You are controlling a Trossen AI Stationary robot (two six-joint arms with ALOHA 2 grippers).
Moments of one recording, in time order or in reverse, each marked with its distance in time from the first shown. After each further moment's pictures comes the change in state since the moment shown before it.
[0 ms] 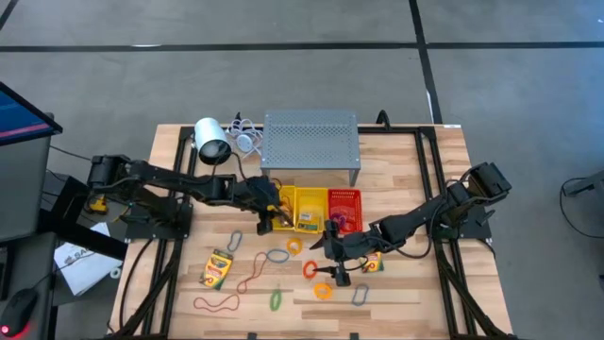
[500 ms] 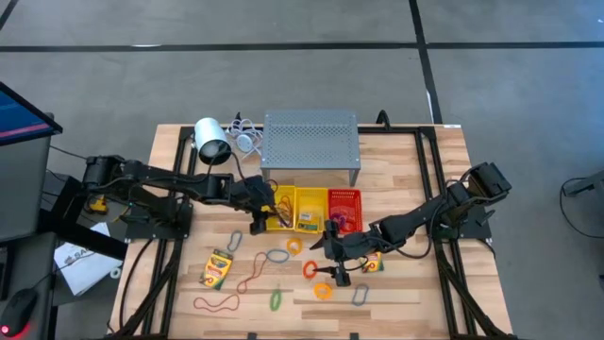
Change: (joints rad) left arm 0.000 -0.045 0.000 -0.146 -0.014 0.023; right arm 0.001 0.000 0.000 0.003 0.000 0.000
